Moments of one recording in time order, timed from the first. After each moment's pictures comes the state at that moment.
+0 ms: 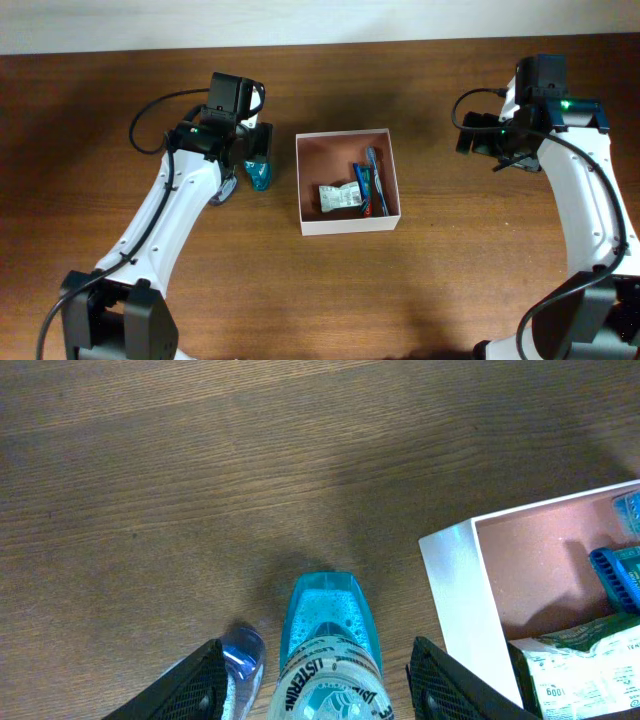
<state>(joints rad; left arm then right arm) -0.27 1.71 1.41 -0.69 -0.08 -0.06 -0.11 1.68 1.52 -1.06 -0.05 0.21</state>
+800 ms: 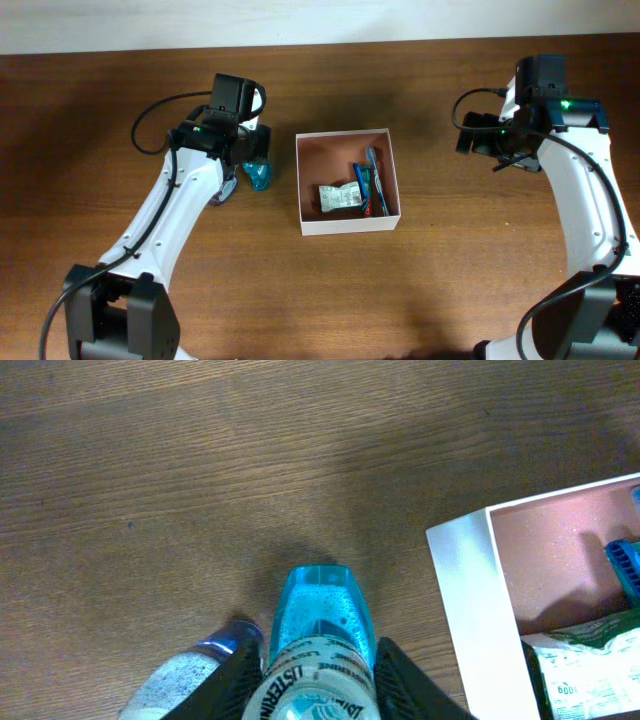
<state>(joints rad) -0.27 1.73 1.41 -0.70 -0.09 -0.06 -0.11 1.68 1.52 -1.06 -0.05 0.21</state>
